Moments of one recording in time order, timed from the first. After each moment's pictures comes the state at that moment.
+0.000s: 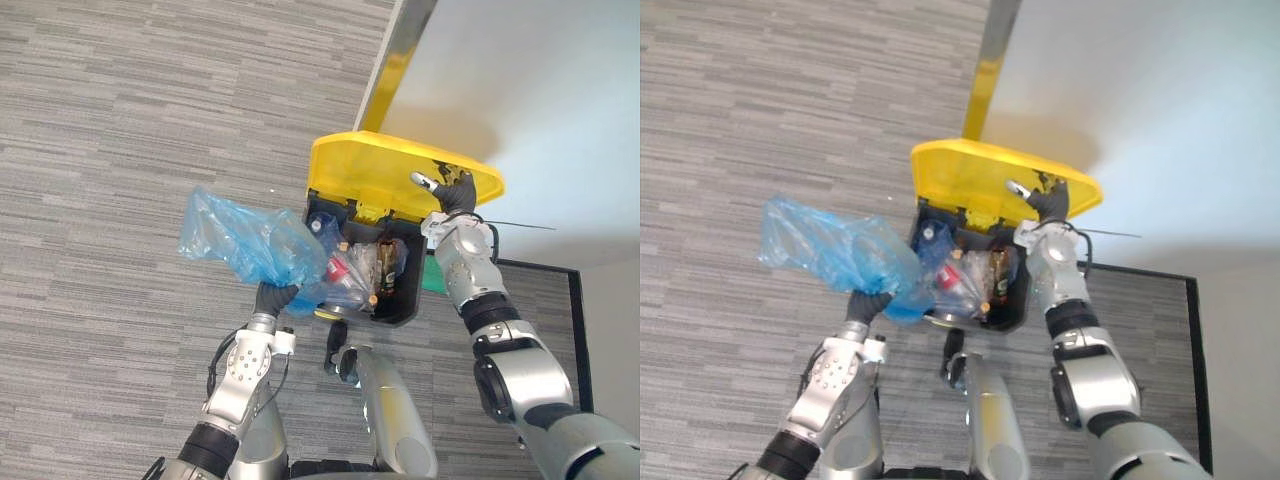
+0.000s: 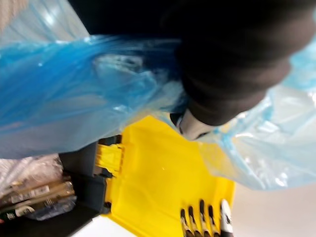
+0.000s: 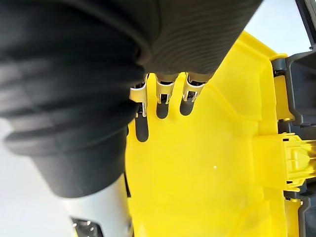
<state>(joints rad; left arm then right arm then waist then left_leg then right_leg) -0.09 0.17 -0.34 0.12 -0.14 -0.28 0.17 -0.83 -0.28 0.04 0.76 0.51 -0.14 -0.21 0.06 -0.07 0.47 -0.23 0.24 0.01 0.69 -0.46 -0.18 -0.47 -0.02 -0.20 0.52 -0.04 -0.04</state>
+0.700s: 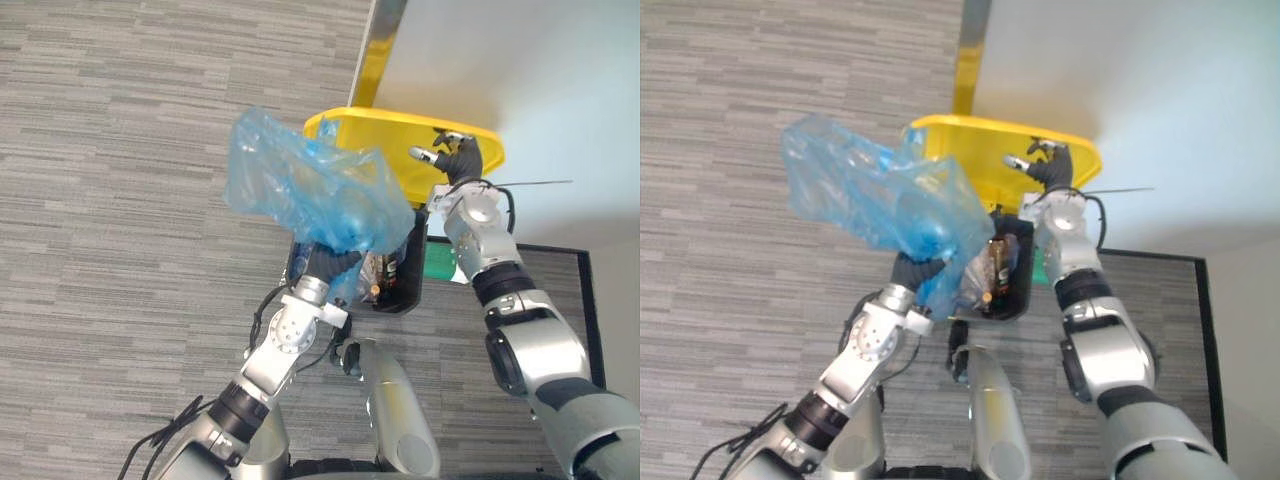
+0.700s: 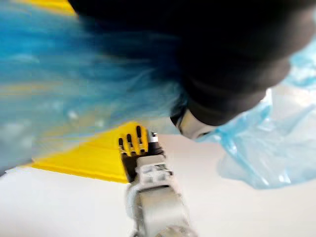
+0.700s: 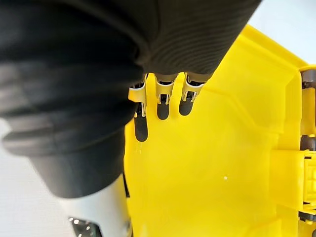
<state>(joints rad) -0.40 0.13 -0.50 0.14 -0.03 -0.30 0.22 -0.99 -0.37 0.13 0.83 0.43 -0.10 -0.19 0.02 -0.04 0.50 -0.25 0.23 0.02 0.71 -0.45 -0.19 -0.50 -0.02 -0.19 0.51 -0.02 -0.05</state>
